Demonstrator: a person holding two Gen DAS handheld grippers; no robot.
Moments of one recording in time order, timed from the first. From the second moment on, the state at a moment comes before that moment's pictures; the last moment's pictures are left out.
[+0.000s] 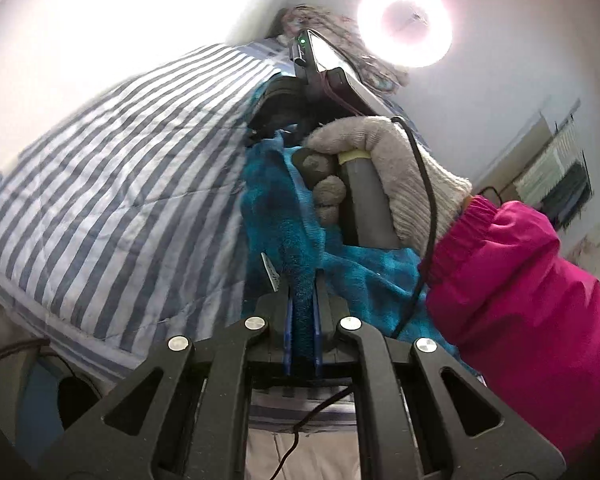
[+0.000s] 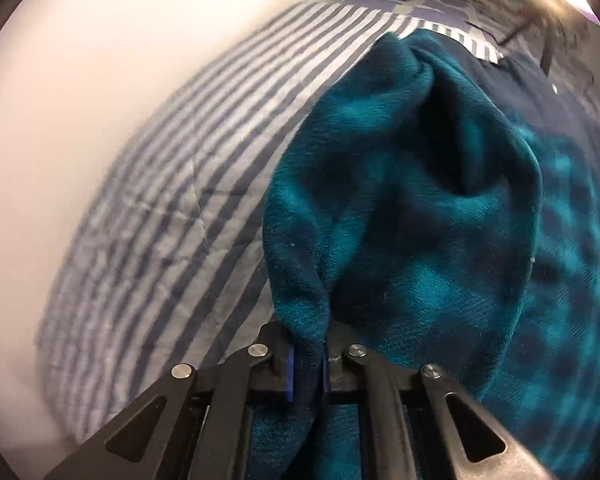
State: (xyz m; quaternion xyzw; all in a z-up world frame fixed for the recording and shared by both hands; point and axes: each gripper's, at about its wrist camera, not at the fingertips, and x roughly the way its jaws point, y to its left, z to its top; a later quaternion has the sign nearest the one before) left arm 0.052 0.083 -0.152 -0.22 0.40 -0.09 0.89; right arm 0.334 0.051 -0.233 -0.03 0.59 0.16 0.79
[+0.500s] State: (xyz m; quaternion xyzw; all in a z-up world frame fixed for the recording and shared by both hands) left arm 0.058 -0.029 -0.142 -0.06 0.41 -0.15 0.90; right arm 0.298 -0.166 -0.220 0.35 0.46 0.23 0.79
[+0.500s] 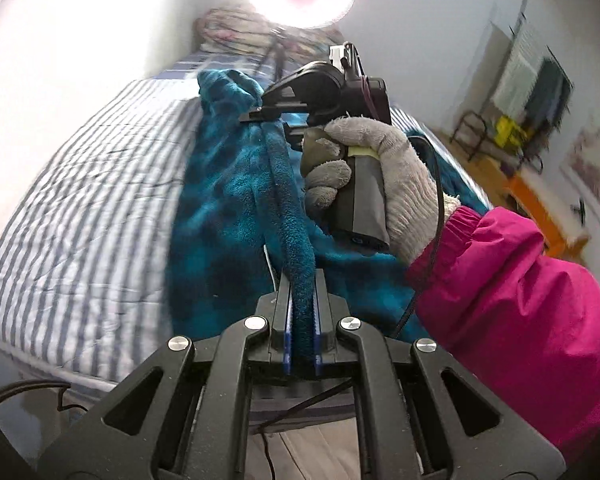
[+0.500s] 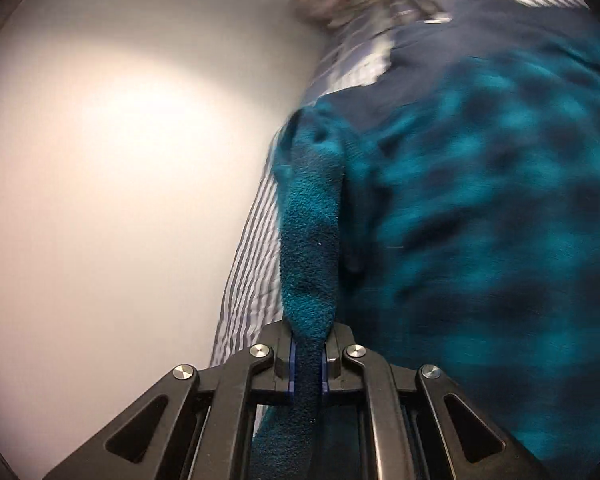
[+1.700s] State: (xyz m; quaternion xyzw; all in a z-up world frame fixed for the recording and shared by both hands) left arm 0.028 0.048 -0.099 -0.06 0.46 -0.20 0.87; right arm 0.102 -0.195 -0.160 0.13 0.53 0.18 0.82
